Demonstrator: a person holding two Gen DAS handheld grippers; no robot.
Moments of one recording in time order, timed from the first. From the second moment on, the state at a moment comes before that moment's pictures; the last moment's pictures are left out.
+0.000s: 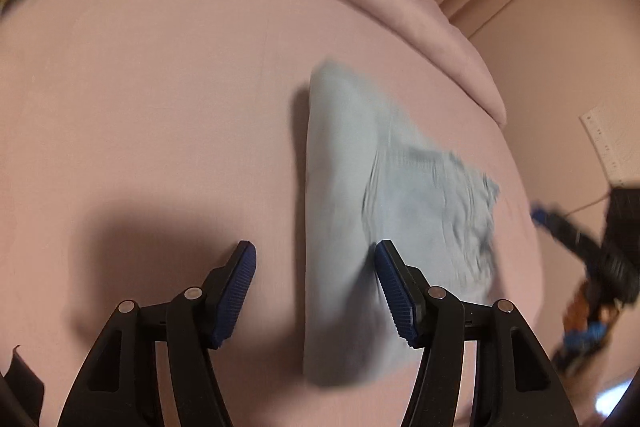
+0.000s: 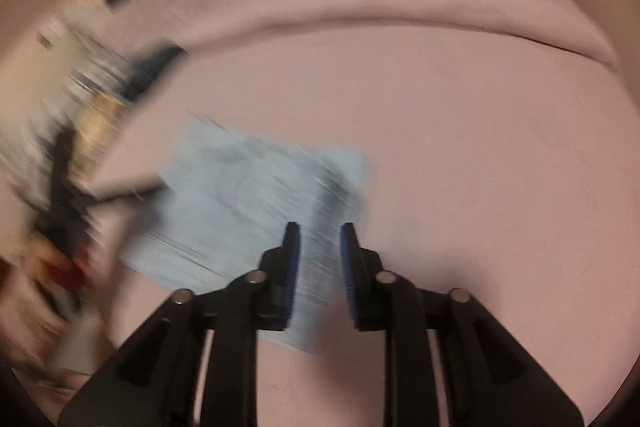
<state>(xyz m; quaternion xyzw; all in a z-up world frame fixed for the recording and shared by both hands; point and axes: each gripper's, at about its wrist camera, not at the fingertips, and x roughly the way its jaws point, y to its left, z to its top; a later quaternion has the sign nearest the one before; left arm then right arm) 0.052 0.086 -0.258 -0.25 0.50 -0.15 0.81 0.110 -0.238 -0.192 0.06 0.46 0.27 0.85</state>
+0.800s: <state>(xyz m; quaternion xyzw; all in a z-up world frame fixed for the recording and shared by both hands) 0.019 0.083 -0.286 -0.32 0.52 -0.22 0.76 0.273 -0.011 -0.282 -0.07 0.63 0.31 0.71</state>
